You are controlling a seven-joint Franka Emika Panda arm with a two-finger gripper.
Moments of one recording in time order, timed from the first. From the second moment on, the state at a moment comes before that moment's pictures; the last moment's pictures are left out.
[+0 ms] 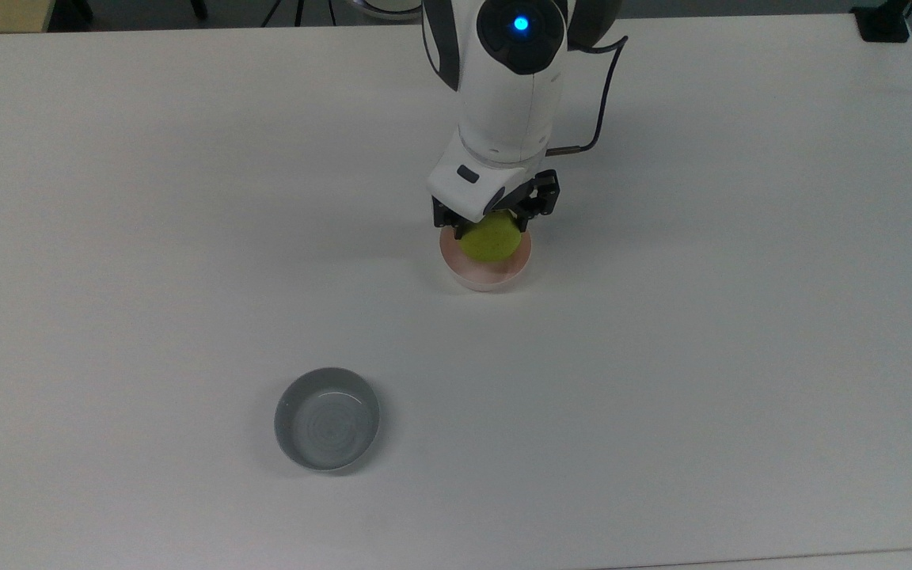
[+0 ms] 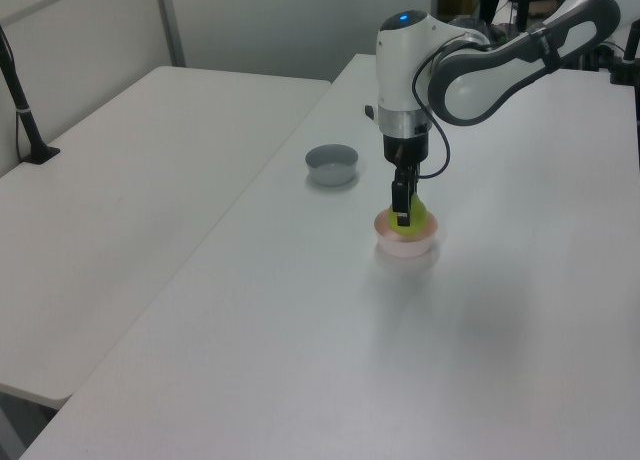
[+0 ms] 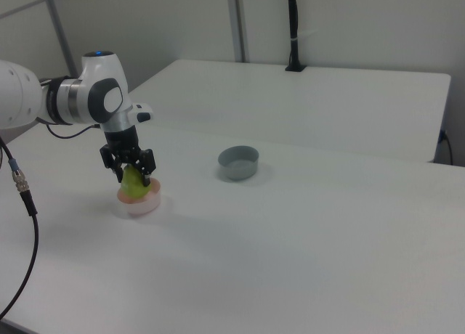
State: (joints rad) arm 0.07 0.39 0.20 -1.71 -0.10 2.05 0.15
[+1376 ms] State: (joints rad) arm 0.06 0.35 0.19 -1.65 -0.11 1.97 0.15
